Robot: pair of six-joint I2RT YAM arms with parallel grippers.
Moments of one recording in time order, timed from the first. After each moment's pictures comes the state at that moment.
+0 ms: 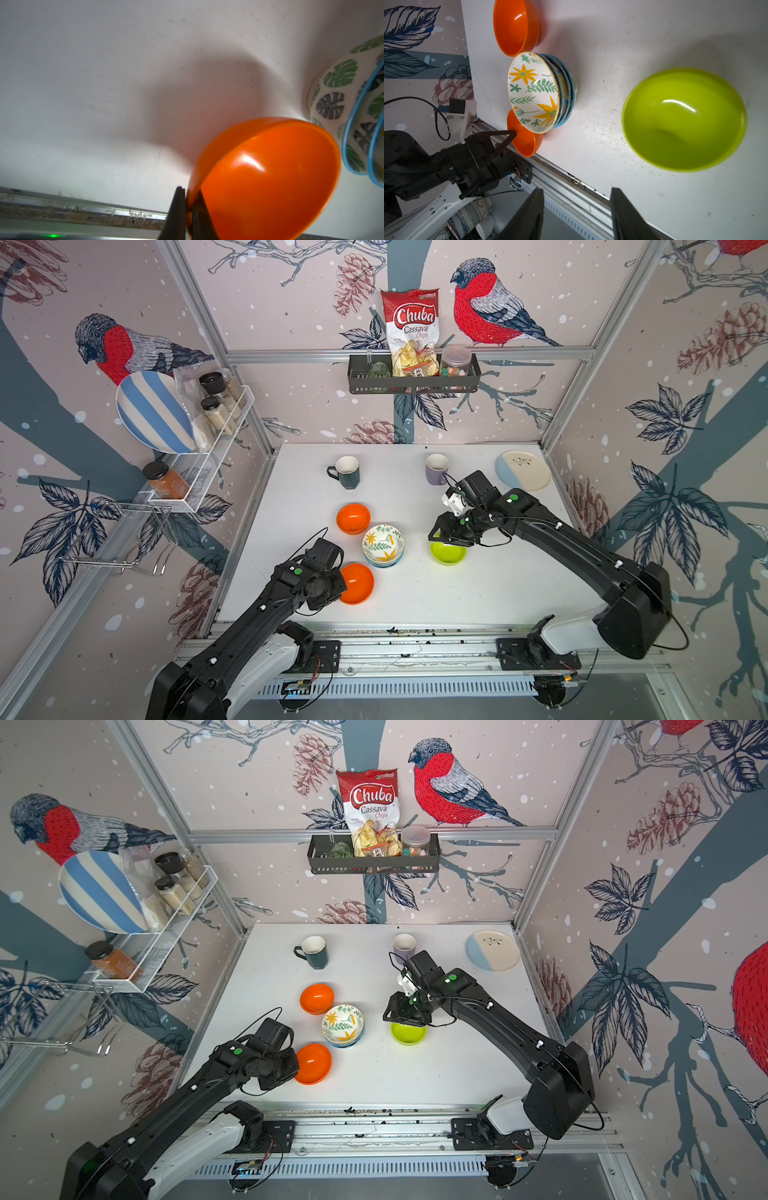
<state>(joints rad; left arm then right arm) -0.44 0.89 0.53 -0.94 0.10 -0.92 0.68 1.43 1.26 -0.93 -0.41 0.61</state>
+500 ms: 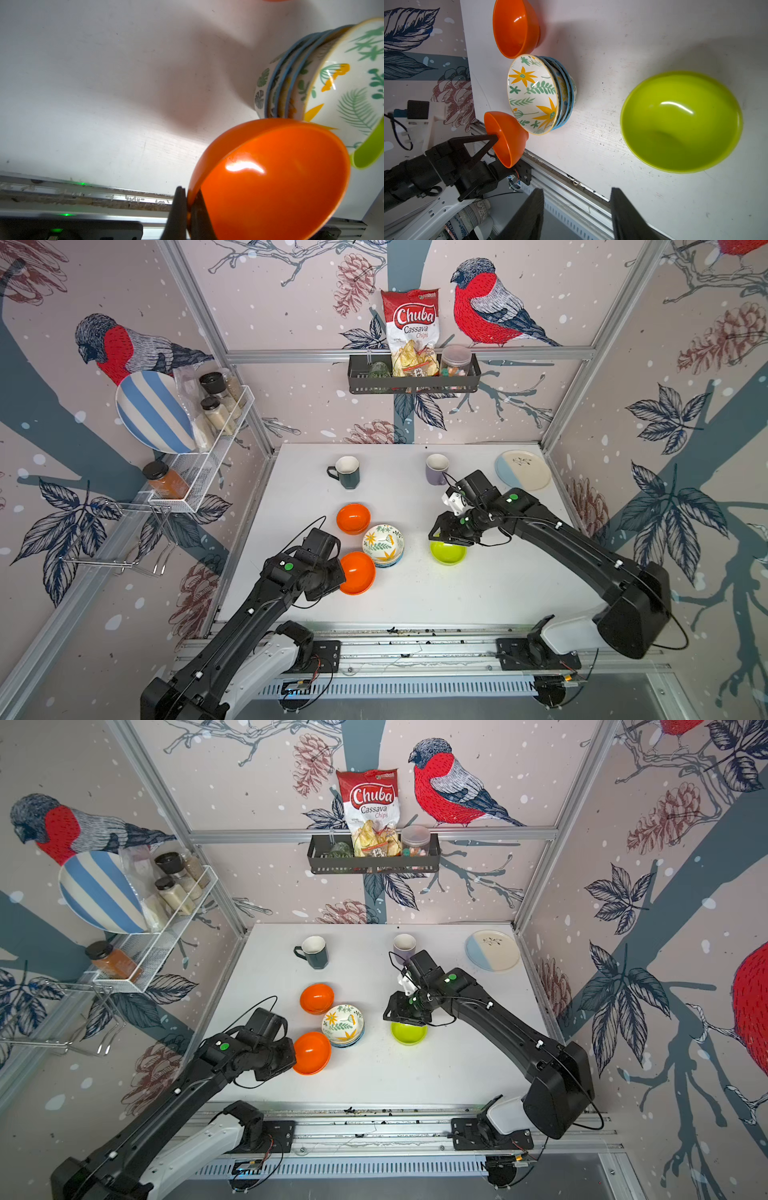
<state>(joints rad) -0.44 0.86 0.73 -1.08 0.10 -0.85 0.68 1.43 1.27 -0.93 -0.40 0.61</state>
